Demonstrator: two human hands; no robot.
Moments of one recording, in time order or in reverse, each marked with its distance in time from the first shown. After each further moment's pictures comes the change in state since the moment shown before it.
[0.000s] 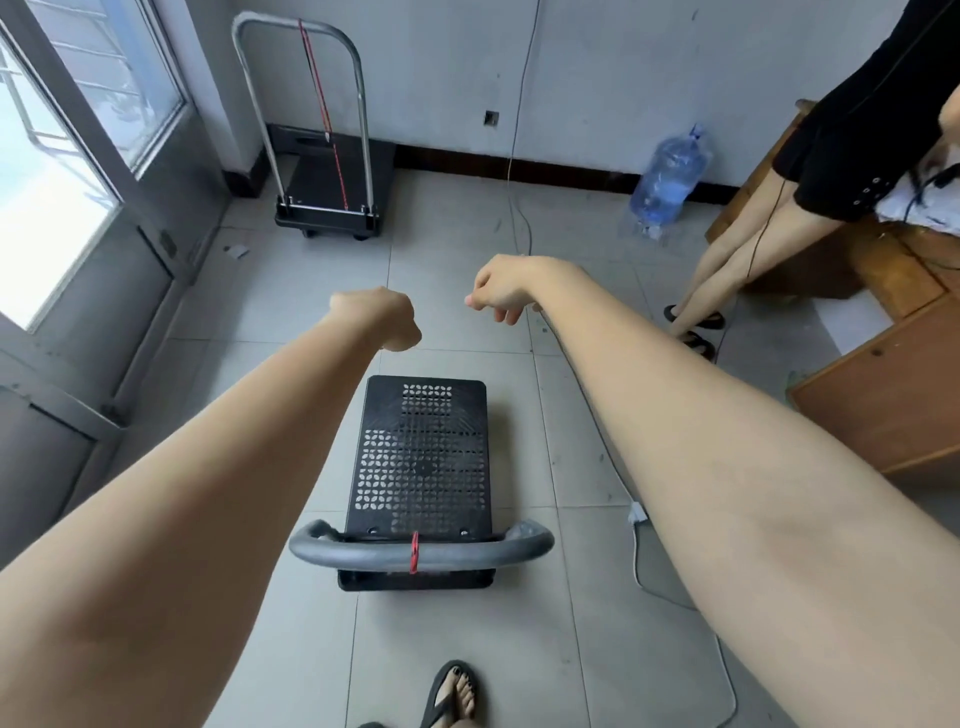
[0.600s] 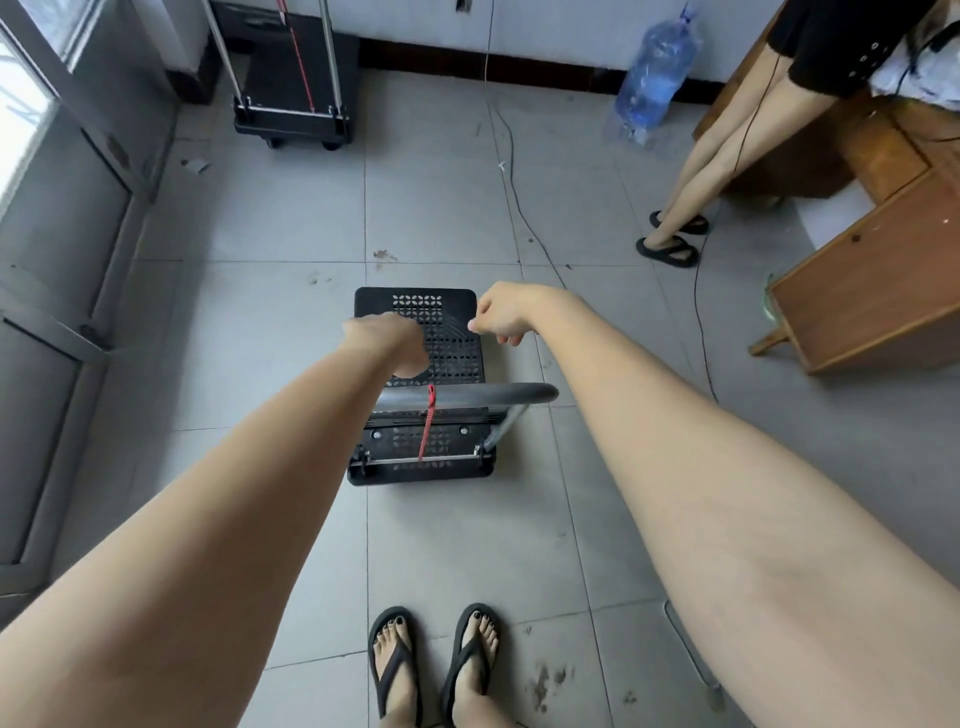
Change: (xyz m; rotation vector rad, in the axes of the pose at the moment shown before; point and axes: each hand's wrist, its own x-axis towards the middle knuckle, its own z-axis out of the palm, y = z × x) left_hand -0.108 0.016 0.152 0.012 -0.150 0.151; right_hand -0.072 0.007 0.177 0.017 -0.139 0.101
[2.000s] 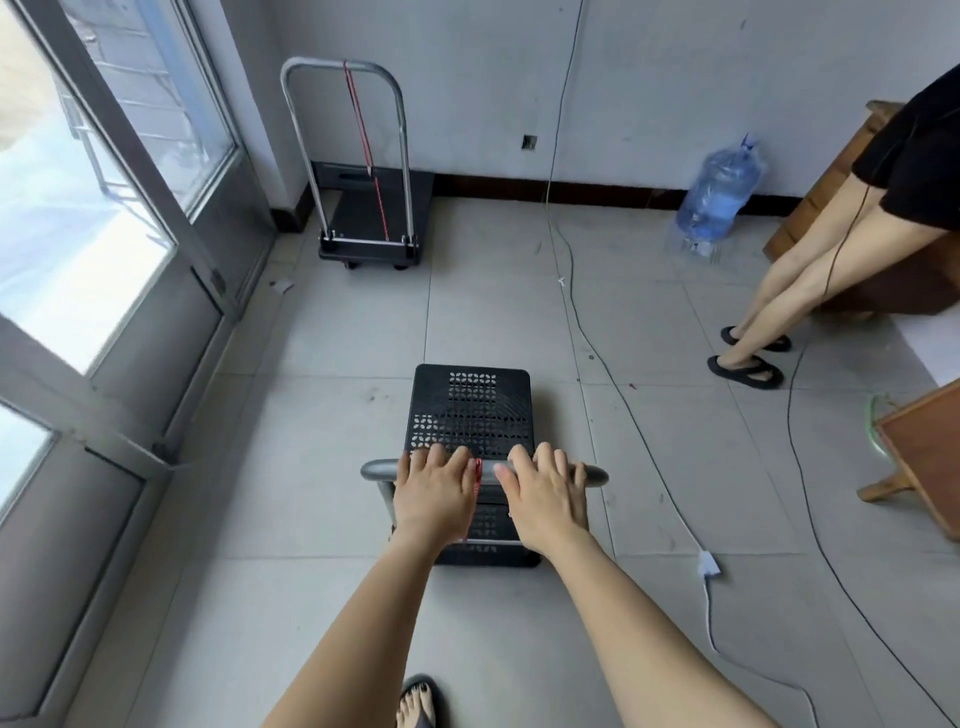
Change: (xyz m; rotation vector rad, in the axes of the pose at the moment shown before) left_hand 0.101 -0.020 -0.012 -0.359 0.308 -0.071; right_hand 0.131 -0.006 0.026 -0.006 0.651 -0.075
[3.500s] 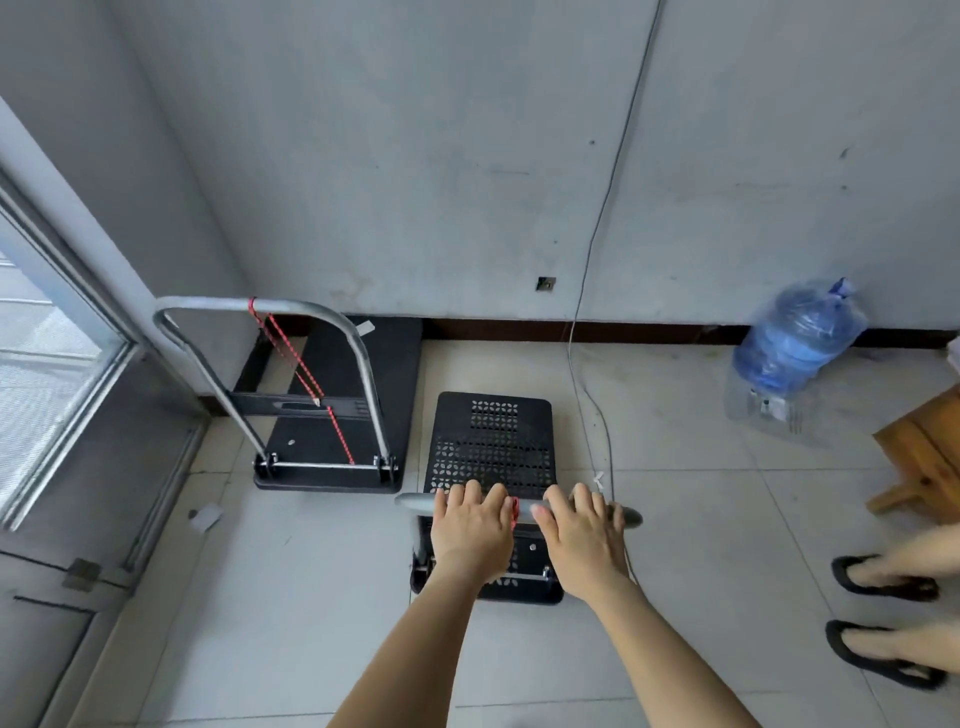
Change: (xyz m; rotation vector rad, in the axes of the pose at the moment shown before) left_hand 0.817 0.047 -0.235 -0.014 -0.088 0.035; right_hand 0.835 0.031 -0.091 -0.081 0.146 0.030
